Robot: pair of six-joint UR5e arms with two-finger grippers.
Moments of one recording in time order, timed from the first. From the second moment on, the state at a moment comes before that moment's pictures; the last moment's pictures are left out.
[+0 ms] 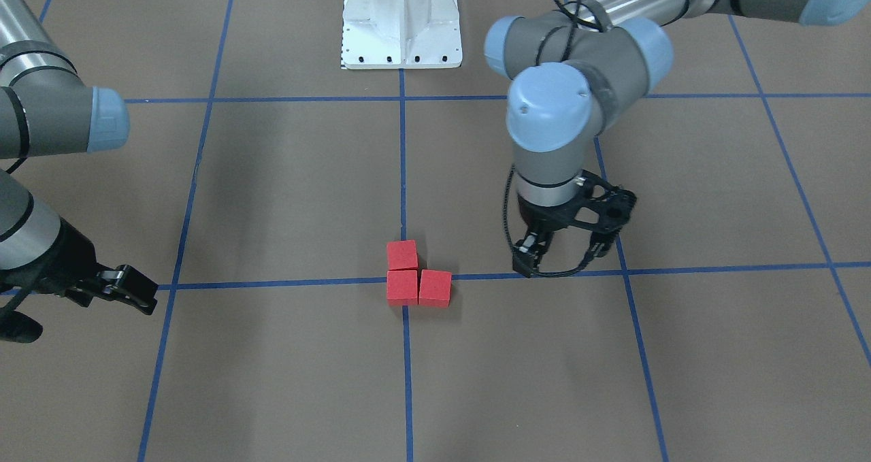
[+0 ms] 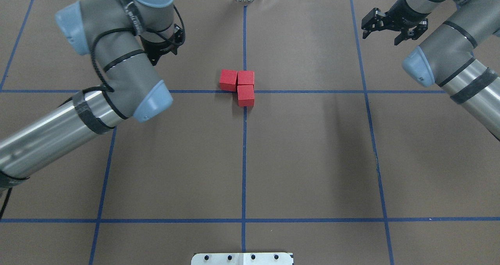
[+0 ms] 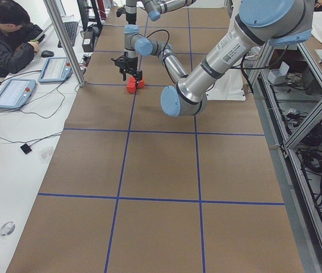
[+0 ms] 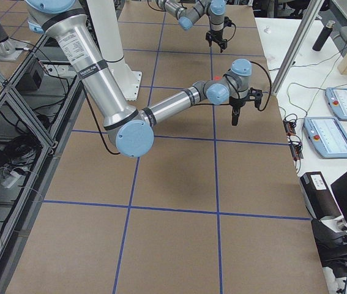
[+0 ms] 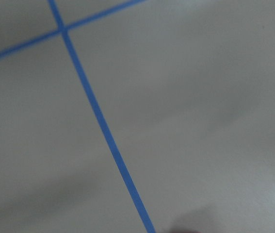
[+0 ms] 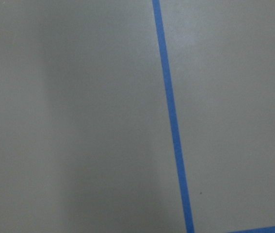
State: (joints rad) left arm -0.84 -2.33 -1.54 -1.34 -1.87 -1.65; right arm 1.10 -1.05 1.48 -1.38 2.17 0.93
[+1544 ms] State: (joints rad) left arm -1.49 -1.75 -1.47 -1.74 -2.22 -0.33; right arm 1.62 -1.32 1.33 -1.49 2.32 -0.18
